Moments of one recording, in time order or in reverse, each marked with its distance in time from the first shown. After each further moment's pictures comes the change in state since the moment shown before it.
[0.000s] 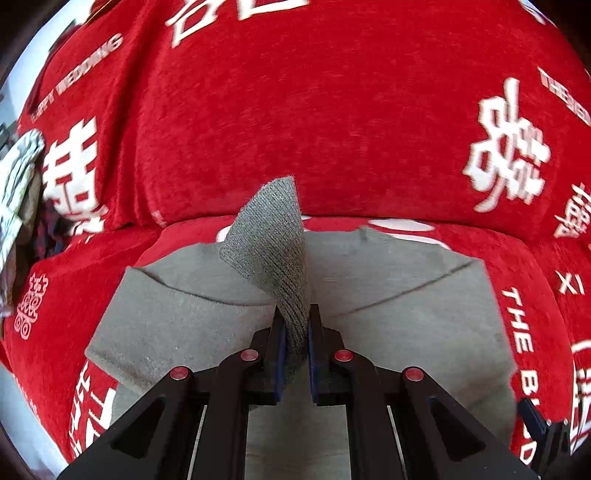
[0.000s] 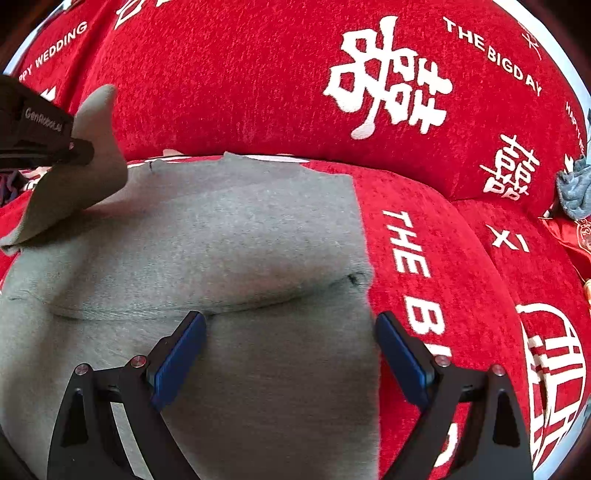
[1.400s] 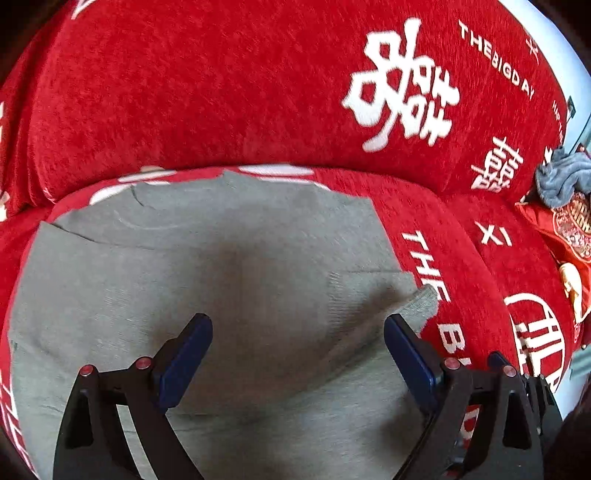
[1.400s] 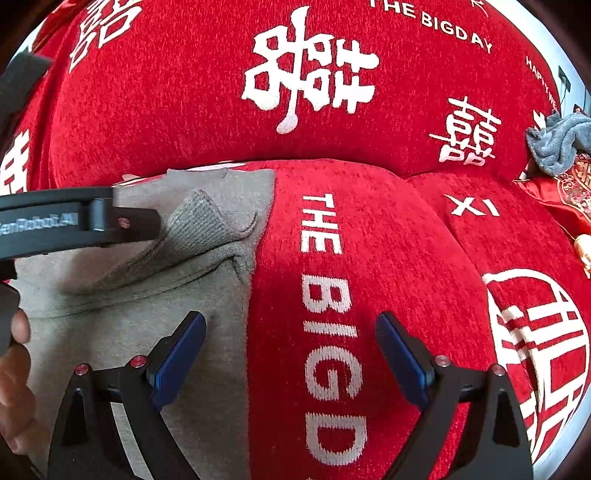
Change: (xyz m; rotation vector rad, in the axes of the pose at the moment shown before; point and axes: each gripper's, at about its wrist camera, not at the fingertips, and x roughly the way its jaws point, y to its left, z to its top) left arm 0.016 -0.061 -0.035 0.050 0.099 -0.353; right arm -0.014 -0.078 -0.012 0.135 -0.022 0.002
